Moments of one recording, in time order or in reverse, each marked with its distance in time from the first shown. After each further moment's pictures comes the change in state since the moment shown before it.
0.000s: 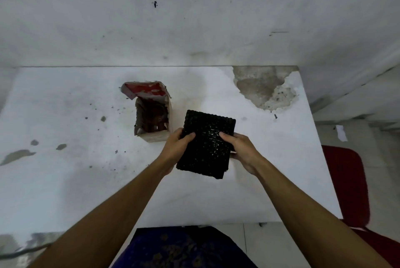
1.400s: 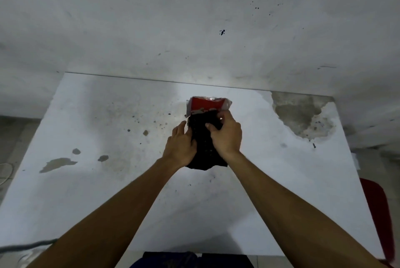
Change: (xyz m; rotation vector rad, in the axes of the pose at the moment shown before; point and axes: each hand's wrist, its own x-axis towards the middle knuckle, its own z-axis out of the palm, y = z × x) left_hand 0.035 0.039 -0.150 1.080 0.159 0.301; right_hand 0.068 -0.085 0.215 -0.689 0.533 -0.510
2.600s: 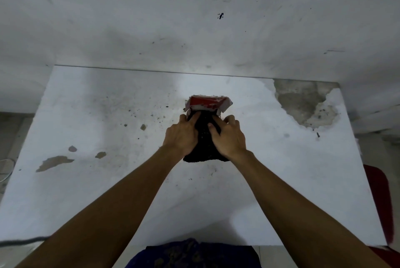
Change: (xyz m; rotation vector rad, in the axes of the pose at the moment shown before) left_hand 0.026 -0.002 0.005 0.162 0.079 0.095; right_hand -0.001 0.036 0.006 -0.327 -0.314 -0.050
